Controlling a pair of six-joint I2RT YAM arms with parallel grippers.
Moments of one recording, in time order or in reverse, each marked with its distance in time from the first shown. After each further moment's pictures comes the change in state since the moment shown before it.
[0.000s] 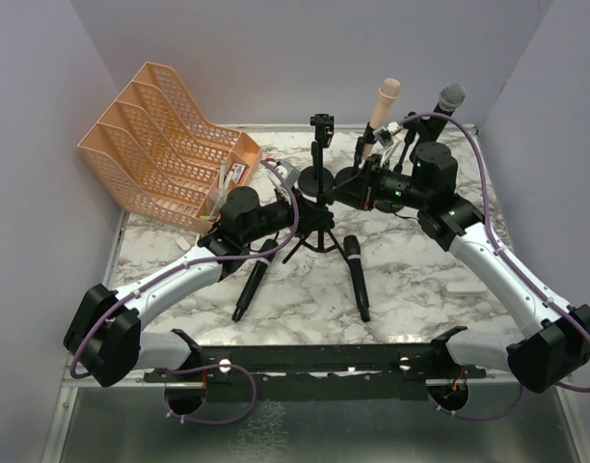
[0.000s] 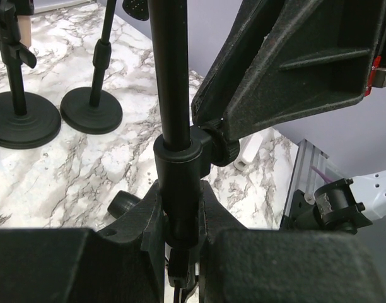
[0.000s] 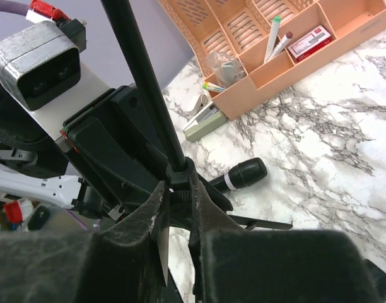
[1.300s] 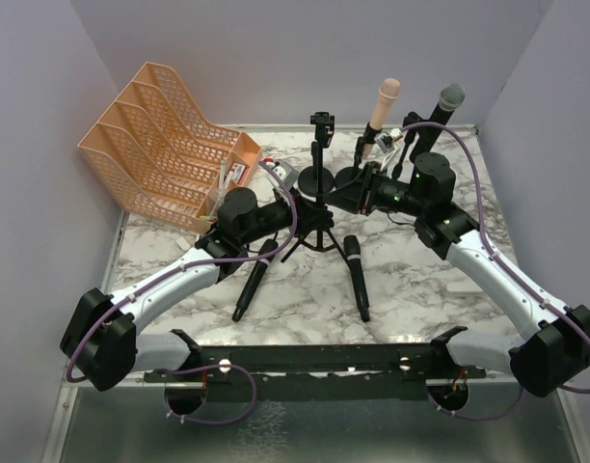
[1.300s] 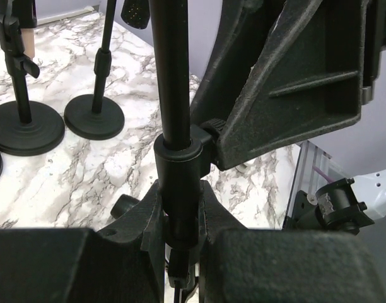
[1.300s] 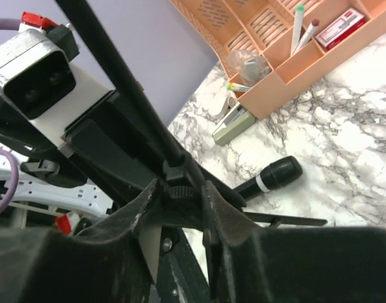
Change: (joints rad) left arm -0.006 -0.027 0.000 -0.017 -0.004 0.027; right arm 0.000 -0.024 -0.117 0.166 0.014 0.211
